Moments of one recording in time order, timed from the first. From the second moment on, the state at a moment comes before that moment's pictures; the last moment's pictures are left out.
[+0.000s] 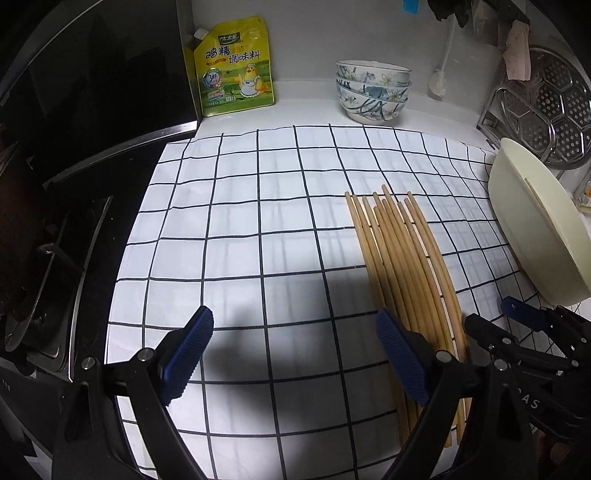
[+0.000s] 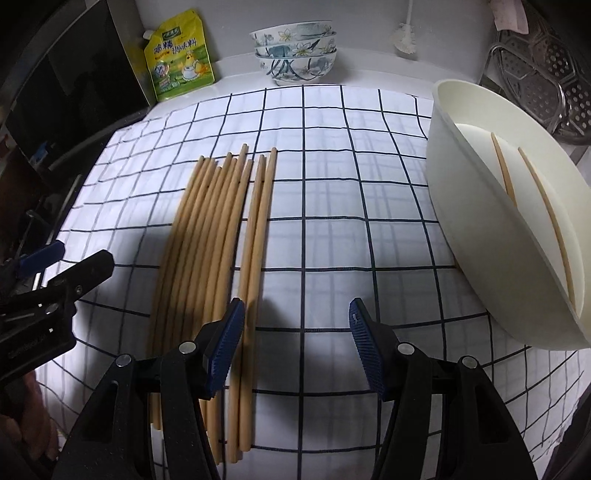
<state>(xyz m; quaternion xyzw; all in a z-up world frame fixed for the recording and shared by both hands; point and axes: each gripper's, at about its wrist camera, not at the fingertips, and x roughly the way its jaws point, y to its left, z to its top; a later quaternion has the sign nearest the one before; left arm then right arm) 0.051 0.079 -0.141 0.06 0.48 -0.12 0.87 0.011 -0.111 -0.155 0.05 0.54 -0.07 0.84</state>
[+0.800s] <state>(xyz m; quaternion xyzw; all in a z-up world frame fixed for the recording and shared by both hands) 0.052 0.059 -0.162 0.06 0.50 -0.13 0.86 -0.006 -0.133 -0.160 0.04 0.54 -0.11 0.83</state>
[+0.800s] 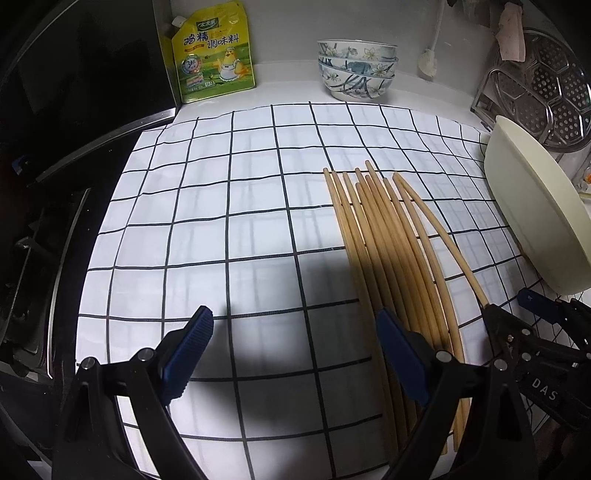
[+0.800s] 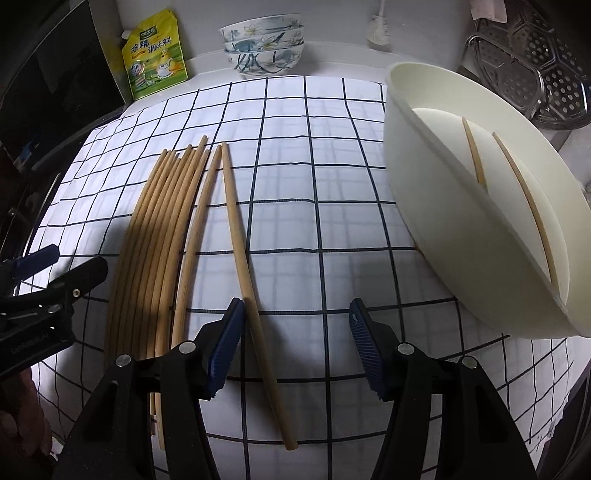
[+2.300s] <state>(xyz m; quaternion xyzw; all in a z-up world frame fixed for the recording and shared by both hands) 0.063 0.071 -0.177 0.07 0.51 -0.10 0.85 0.008 -0.133 -0.159 0.04 0.53 -0.10 0.84</state>
